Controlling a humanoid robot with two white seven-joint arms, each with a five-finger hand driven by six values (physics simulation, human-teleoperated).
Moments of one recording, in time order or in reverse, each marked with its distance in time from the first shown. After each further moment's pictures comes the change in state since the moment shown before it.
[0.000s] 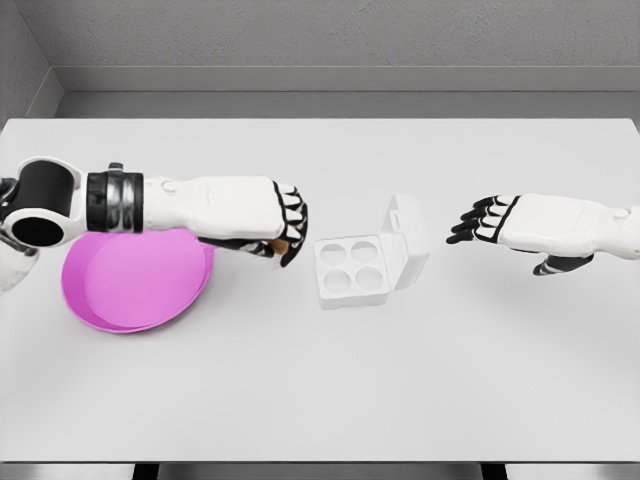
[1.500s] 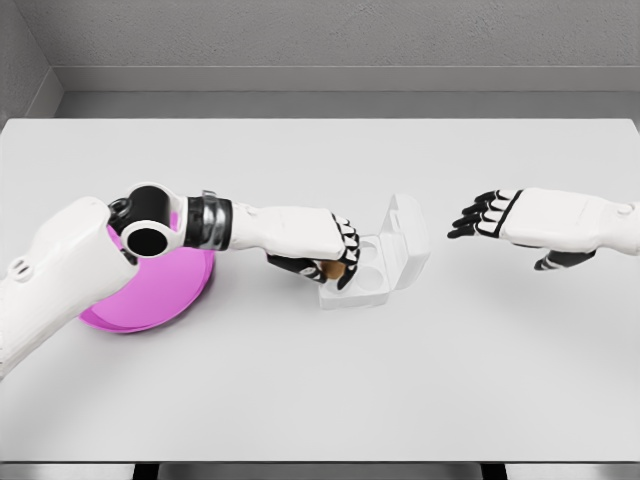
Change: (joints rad) left arm 0.008 -0.246 -0.095 0.271 -0.072 0.001 -0.008; right arm -0.003 0.000 -0.014 -0.003 0.000 0.000 0.000
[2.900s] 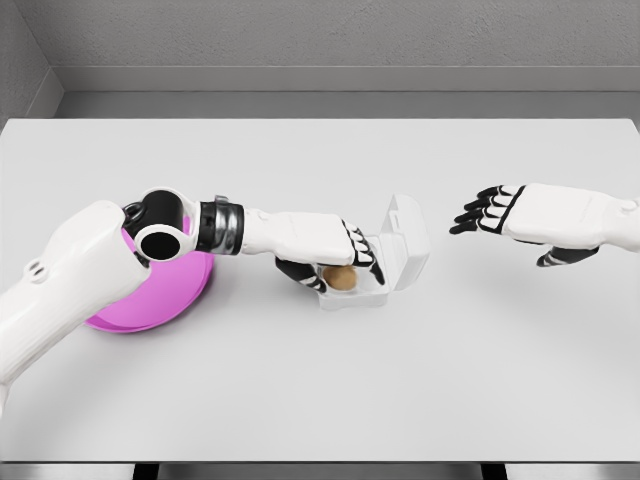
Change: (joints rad) left arm 0.002 -0.028 -0.014 0.018 -0.007 0.000 0.004; right arm 0.002 -0.003 -0.014 -0.004 0.000 0.000 0.000
